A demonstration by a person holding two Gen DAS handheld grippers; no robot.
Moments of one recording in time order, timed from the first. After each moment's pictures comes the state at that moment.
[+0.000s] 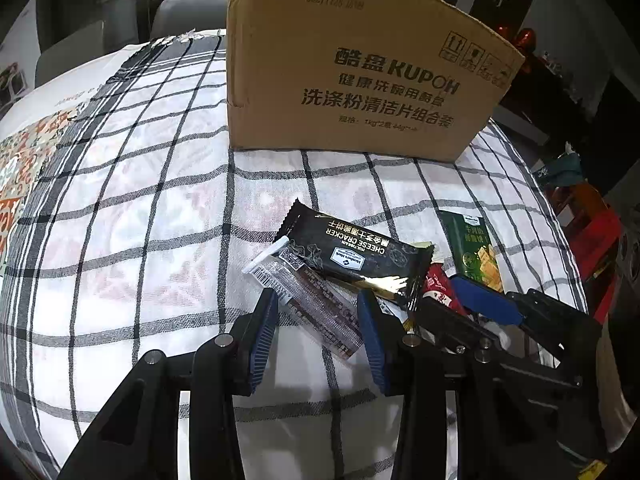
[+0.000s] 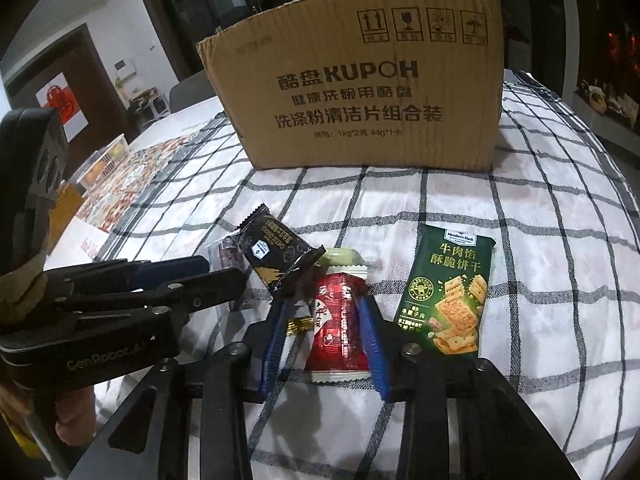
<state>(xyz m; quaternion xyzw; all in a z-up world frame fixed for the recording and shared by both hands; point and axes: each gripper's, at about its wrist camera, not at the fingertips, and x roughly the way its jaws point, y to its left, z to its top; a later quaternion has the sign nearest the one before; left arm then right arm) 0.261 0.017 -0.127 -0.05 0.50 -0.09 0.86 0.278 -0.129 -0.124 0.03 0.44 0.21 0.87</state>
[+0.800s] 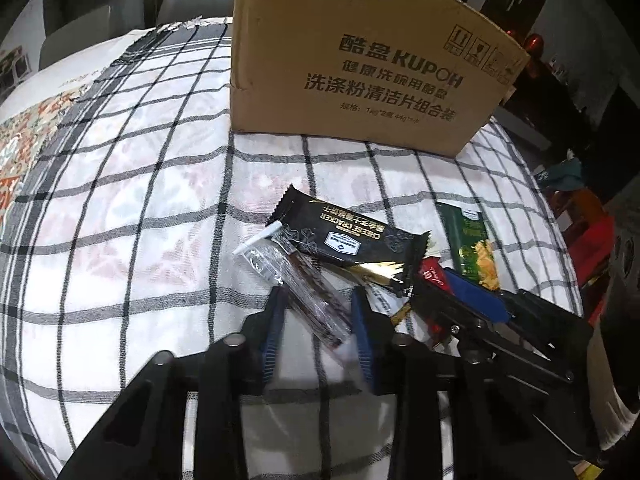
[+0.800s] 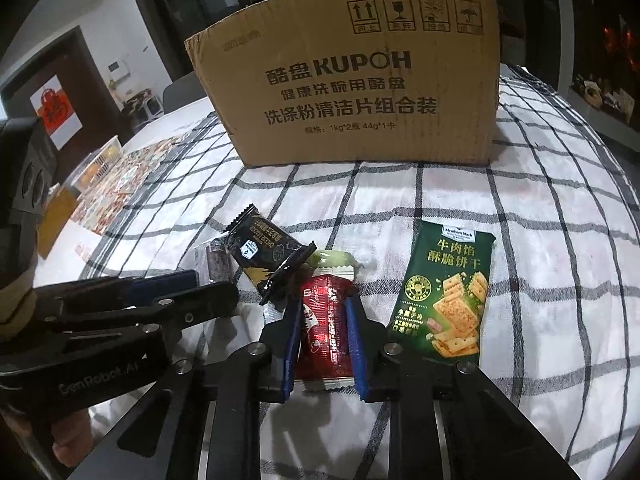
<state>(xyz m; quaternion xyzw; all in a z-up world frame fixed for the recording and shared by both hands) 0.254 0.018 -0.131 -0.08 0.51 -0.09 0.85 0.278 -0.133 -0.127 0.05 0.44 0.20 0.87</state>
